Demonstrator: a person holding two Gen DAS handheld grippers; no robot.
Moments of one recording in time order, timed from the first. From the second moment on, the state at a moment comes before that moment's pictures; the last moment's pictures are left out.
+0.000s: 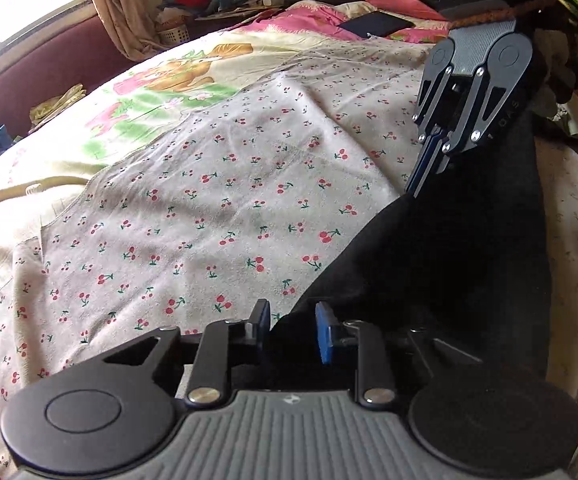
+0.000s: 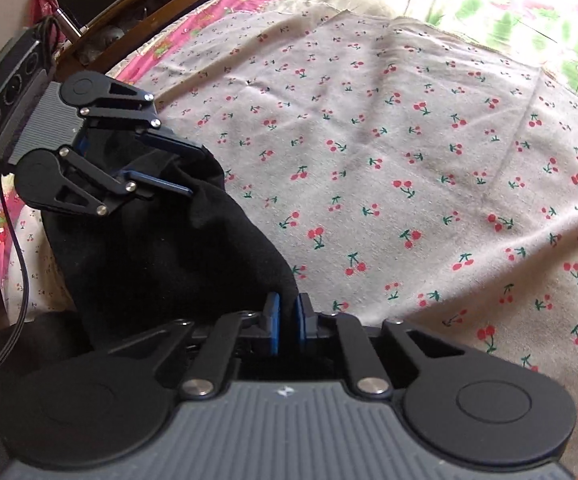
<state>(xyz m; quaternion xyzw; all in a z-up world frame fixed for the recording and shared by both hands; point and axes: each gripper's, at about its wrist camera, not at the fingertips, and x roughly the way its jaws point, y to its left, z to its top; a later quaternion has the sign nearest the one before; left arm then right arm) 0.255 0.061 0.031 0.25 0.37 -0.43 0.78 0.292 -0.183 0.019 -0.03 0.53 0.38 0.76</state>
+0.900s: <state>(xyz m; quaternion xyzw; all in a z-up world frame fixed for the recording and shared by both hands) 0.309 0.056 0.009 0.17 0.48 -0.48 0.71 0.336 -0.185 -0.011 -0.02 0.55 0.42 0.72</state>
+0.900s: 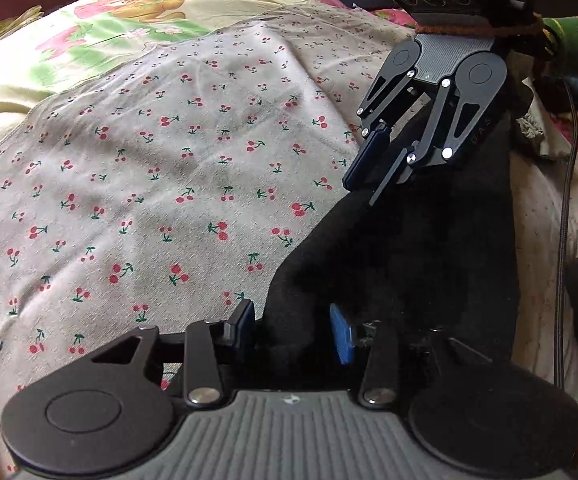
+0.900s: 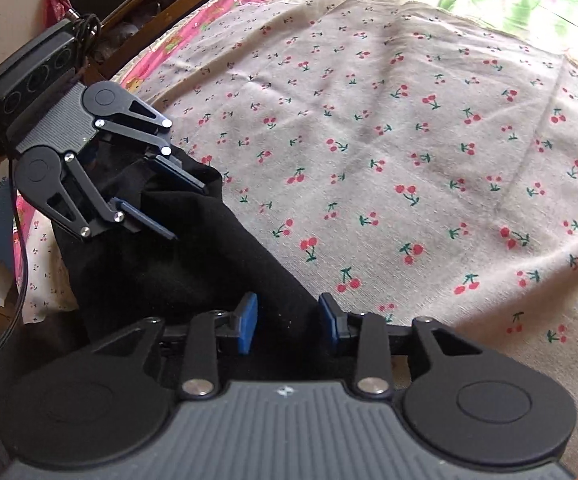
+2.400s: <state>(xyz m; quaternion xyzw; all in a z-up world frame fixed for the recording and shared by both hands) 0.250 0.068 0.018 0.24 0.45 -0.51 0.69 0.316 -0.108 0.000 -0.16 0.52 0.51 0.67</state>
